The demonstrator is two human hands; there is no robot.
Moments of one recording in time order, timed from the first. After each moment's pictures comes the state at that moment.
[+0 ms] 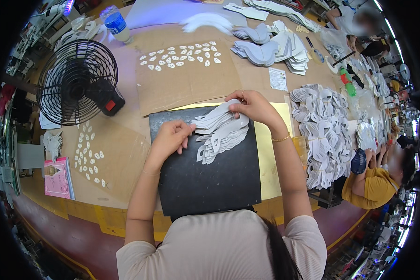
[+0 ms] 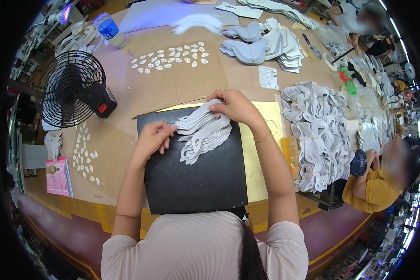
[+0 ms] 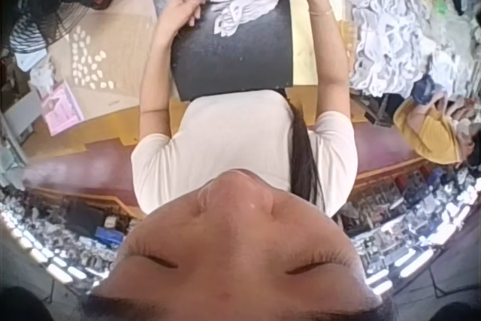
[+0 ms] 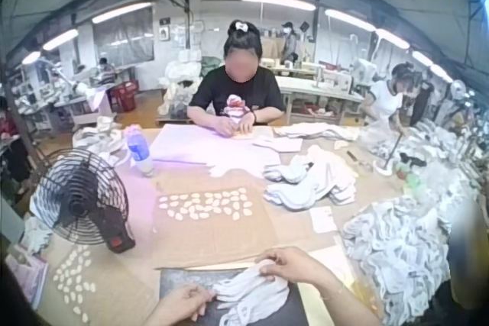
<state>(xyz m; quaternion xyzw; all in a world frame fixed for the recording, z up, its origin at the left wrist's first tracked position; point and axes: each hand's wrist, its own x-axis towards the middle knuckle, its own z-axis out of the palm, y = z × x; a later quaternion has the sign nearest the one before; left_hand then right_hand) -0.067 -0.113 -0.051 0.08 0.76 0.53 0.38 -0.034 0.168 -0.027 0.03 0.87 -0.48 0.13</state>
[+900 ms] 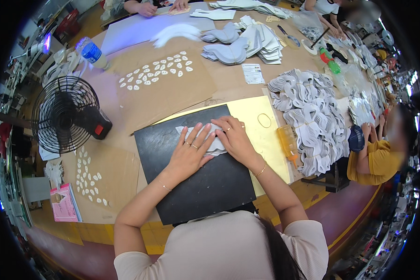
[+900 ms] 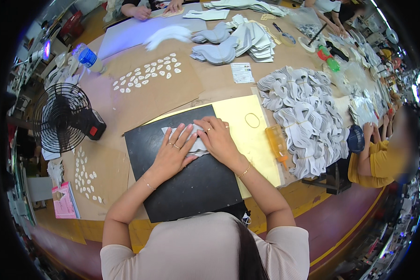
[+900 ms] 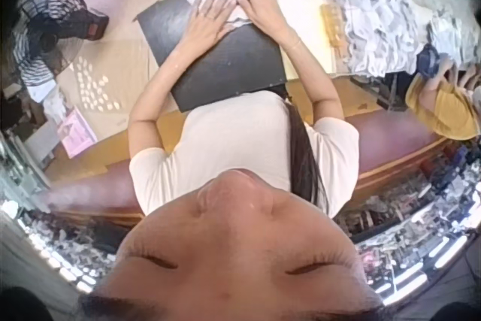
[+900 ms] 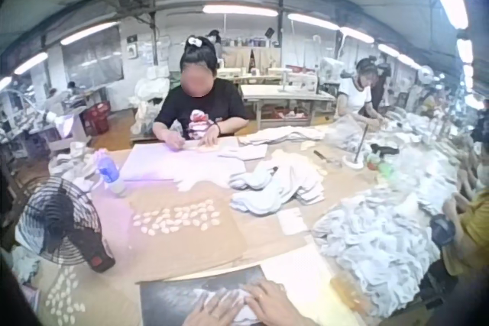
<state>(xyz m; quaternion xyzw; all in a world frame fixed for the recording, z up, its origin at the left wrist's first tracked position) -0.015 -0.059 -0.086 0.58 0.80 0.16 -0.03 0.062 0.131 -0.076 0.01 0.92 -0.33 -0.20</state>
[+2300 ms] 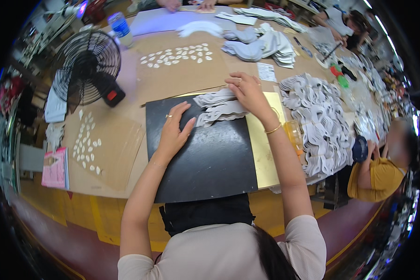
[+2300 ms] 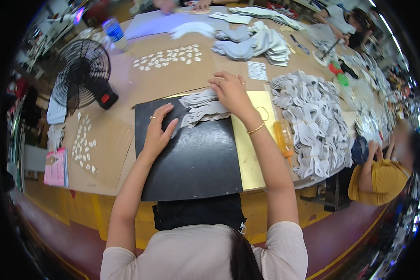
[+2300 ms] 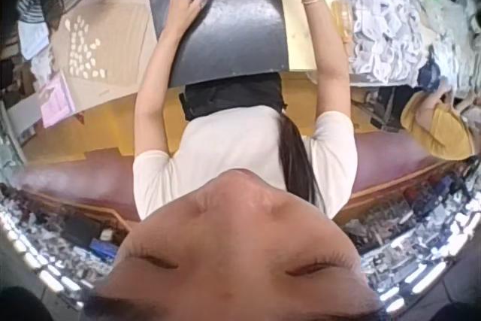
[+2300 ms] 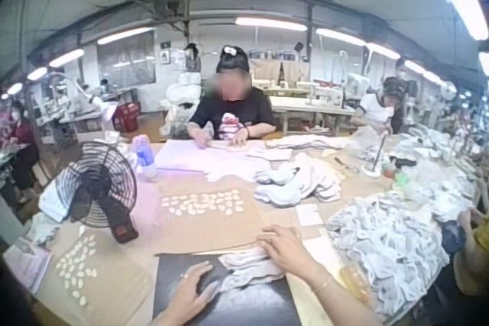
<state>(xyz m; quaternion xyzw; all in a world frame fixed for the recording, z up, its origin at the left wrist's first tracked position) -0.013 -0.099 -0.096 0.33 0.81 0.49 -0.05 0.003 0.177 -0.055 -0.06 0.95 -0.24 -0.18</state>
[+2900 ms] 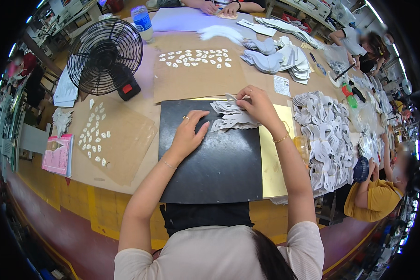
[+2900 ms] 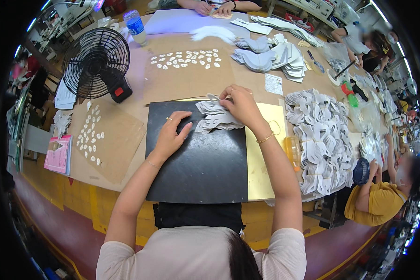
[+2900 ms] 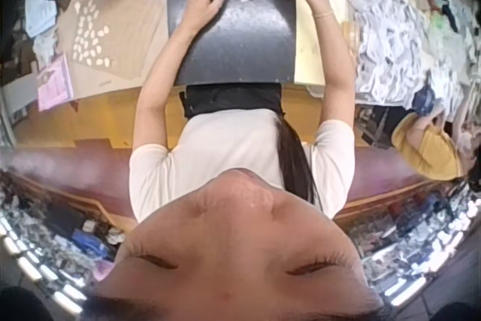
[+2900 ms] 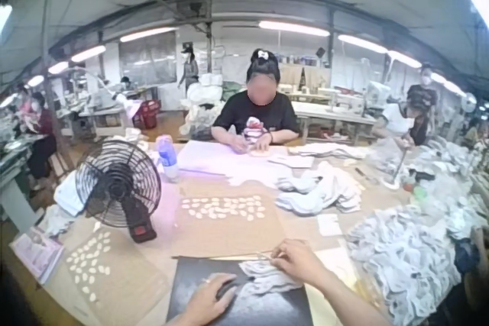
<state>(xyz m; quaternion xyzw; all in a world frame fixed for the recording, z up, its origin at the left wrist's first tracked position) -0.011 -0.098 -0.089 0.31 0.81 0.50 -0.03 -0.010 0.161 -0.038 -0.07 0.94 -0.31 -0.08</state>
